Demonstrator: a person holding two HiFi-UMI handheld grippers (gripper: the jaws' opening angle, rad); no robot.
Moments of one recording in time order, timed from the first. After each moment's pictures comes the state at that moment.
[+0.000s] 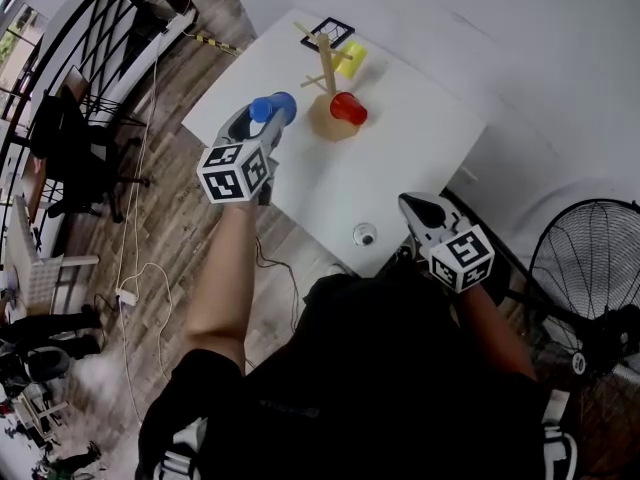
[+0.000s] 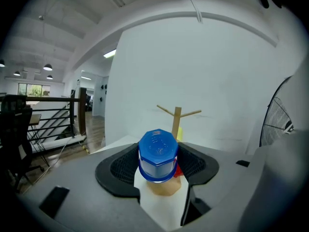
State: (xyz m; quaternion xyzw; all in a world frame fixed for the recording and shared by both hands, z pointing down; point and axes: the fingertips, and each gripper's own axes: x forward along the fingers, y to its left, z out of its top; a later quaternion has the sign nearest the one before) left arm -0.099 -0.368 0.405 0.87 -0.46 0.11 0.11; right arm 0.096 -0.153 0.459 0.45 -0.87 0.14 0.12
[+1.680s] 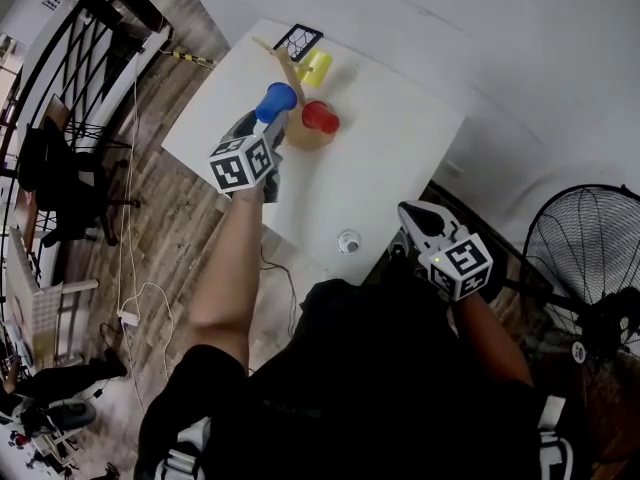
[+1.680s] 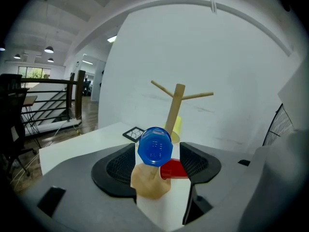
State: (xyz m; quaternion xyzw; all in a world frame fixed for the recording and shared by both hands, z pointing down) left arm -0.036 -0.403 0.454 0.87 -0.44 0.13 0.18; right arm 0.139 -0.141 0.469 0.49 -0.85 0.17 0.11
